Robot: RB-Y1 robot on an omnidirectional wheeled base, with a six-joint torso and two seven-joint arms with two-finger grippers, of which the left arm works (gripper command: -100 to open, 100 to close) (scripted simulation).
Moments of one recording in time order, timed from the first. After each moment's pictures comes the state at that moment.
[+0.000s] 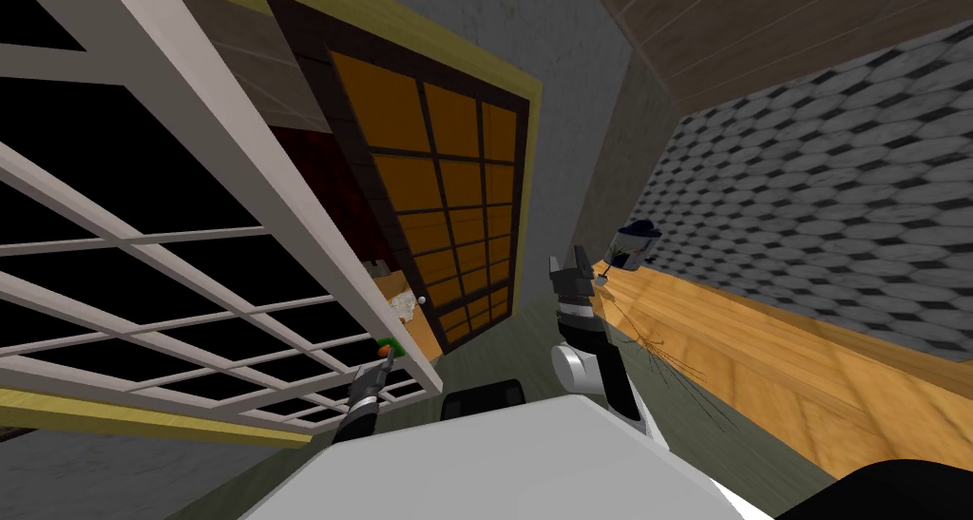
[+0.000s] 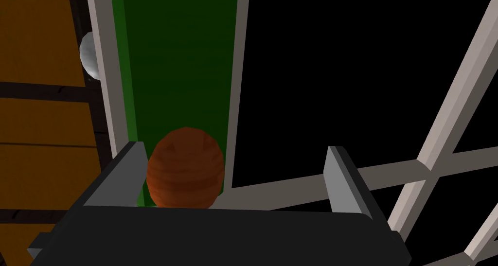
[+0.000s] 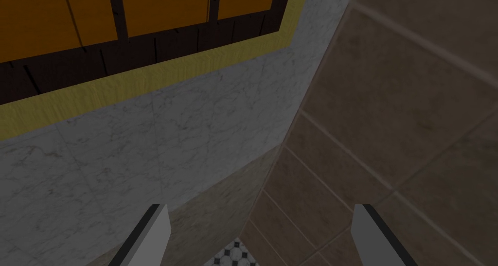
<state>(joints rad) 0.11 0.09 0.47 -0.71 -0.11 -0.80 -1.26</state>
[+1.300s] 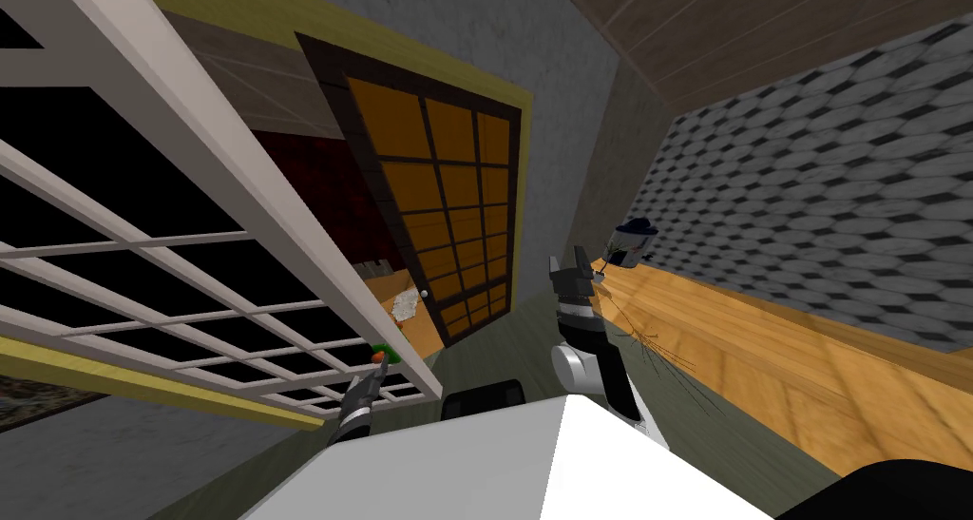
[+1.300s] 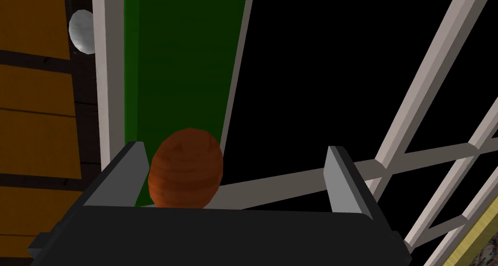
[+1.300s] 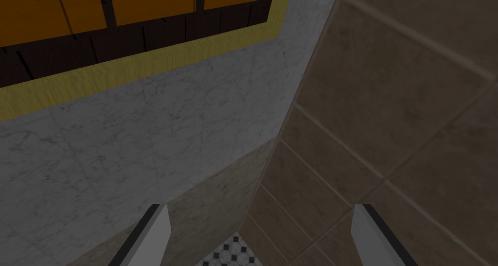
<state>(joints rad) 0.13 0.11 0.47 -0.67 -0.07 -0.82 -1.15</state>
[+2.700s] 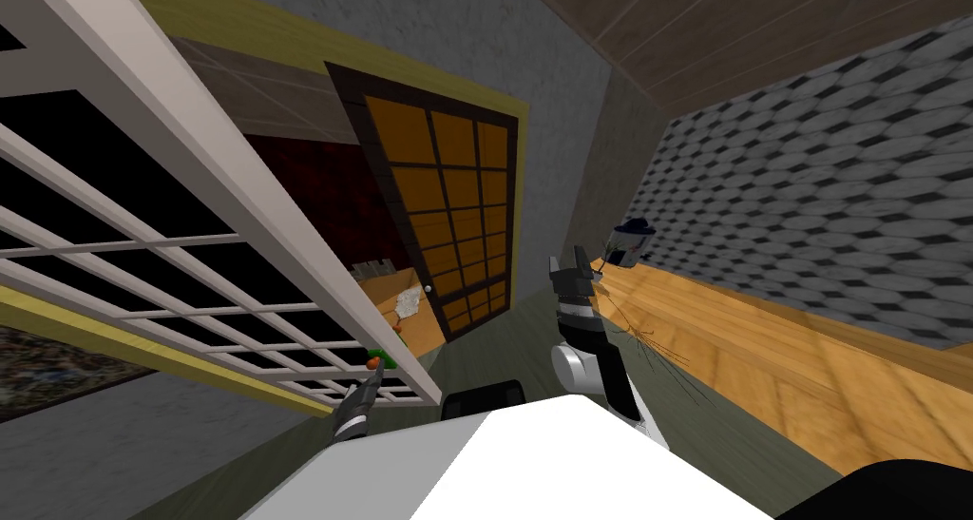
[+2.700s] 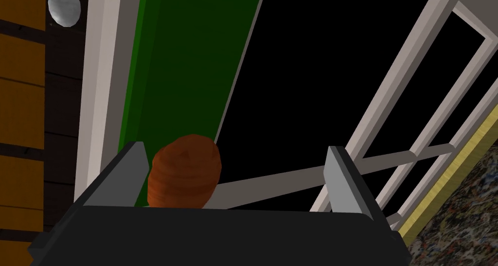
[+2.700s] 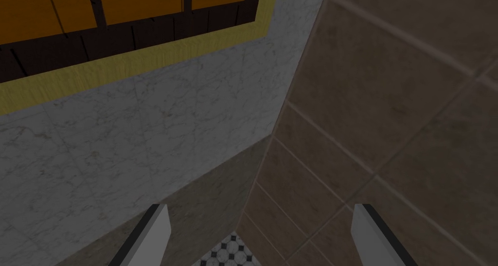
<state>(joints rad) 0.15 0.11 0.46 -0.67 -0.04 -0.80 -1.03</state>
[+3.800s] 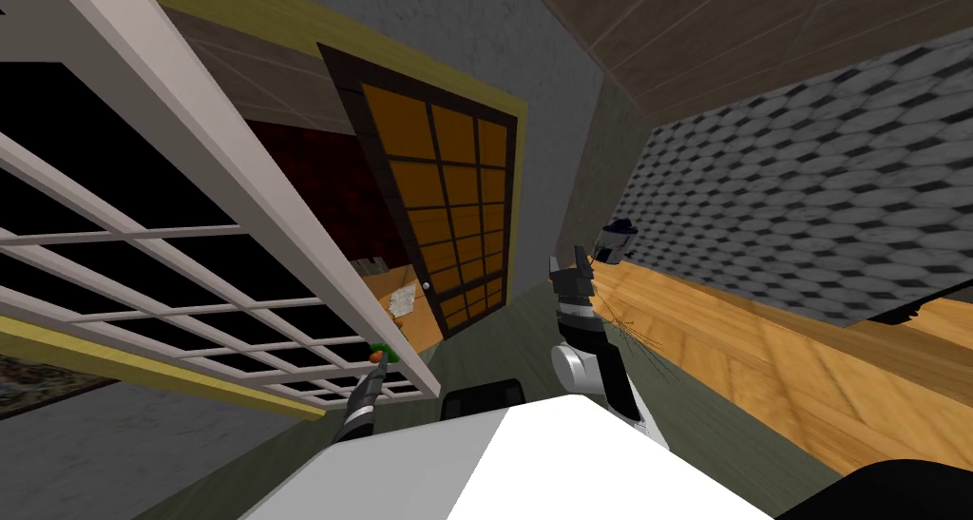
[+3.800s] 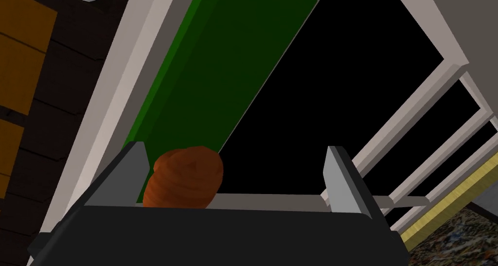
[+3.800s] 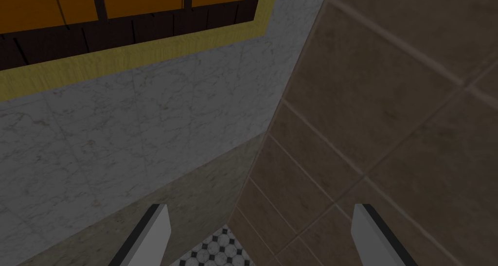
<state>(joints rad) 0.12 0.12 0.42 -0.66 -0.01 -0.83 -0.84</state>
